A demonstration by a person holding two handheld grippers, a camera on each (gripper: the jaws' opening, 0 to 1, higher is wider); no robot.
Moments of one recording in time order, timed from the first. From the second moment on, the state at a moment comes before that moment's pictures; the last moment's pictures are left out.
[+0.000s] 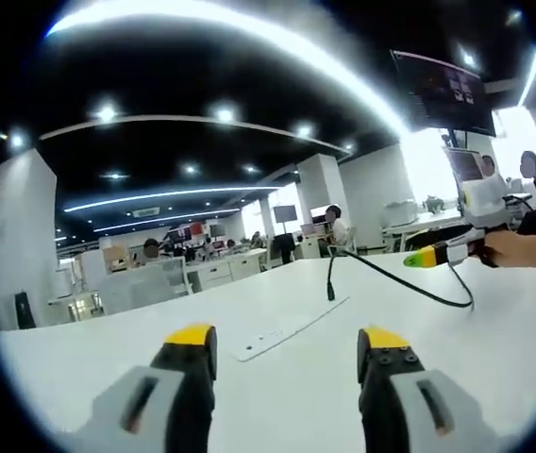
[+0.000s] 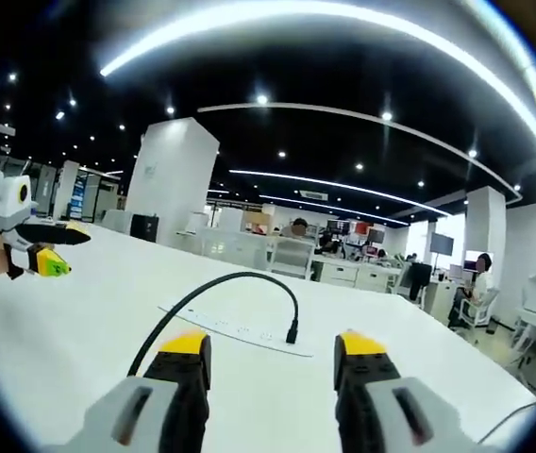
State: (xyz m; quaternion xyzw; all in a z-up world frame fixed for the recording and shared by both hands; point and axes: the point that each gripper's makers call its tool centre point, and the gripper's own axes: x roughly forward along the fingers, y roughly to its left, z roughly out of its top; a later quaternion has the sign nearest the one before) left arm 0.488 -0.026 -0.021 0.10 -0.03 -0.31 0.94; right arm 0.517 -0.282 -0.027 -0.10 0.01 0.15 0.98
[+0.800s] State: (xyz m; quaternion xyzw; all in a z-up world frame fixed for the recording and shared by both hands) left arm 0.509 -0.048 -0.043 0.10 -0.01 -0.35 0.93; right arm 0.545 -0.268 -0.035 -0.12 0.01 0.17 0.98
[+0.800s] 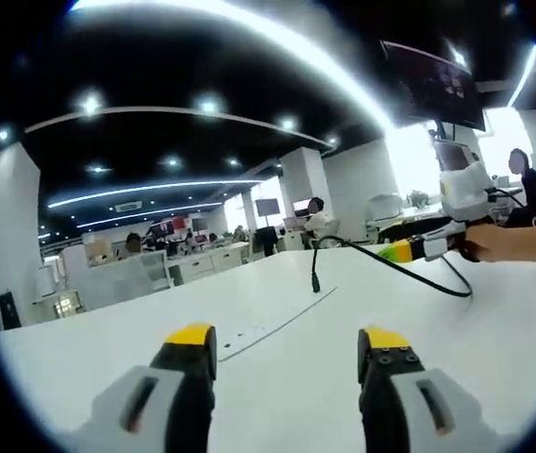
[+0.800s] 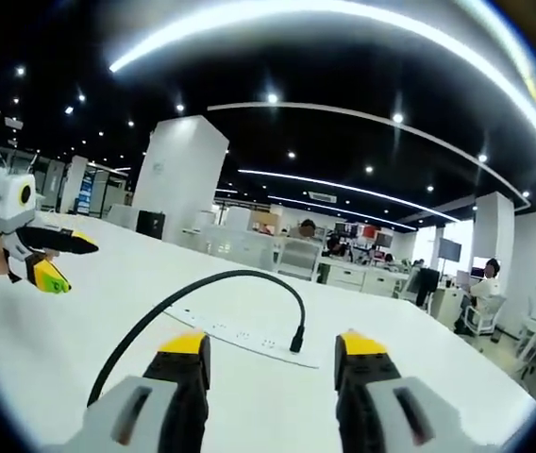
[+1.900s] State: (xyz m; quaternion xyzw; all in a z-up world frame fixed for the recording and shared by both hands) left arm 0.537 -0.061 -0.065 0.08 -0.01 -0.36 0.93; right arm 0.585 -0.274 -0.048 -0.09 0.02 0.14 0.99
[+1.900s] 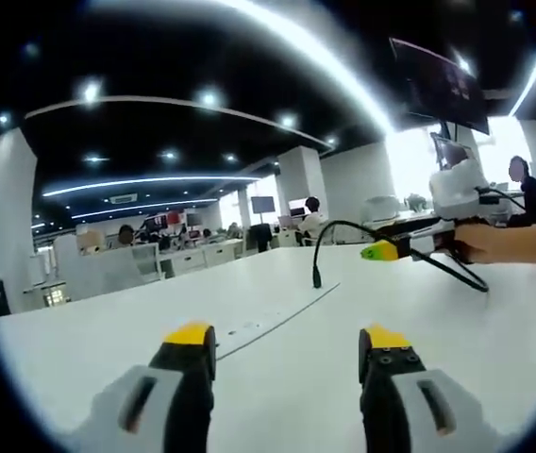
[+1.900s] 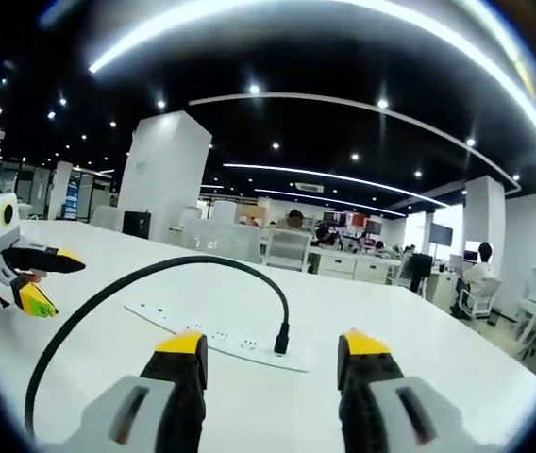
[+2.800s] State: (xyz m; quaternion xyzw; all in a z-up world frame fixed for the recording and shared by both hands) left arm 0.536 -0.077 -0.082 0.06 0.00 -0.39 0.92; right arm 0.618 -0.279 -0.055 -0.07 0.01 0.14 0.99
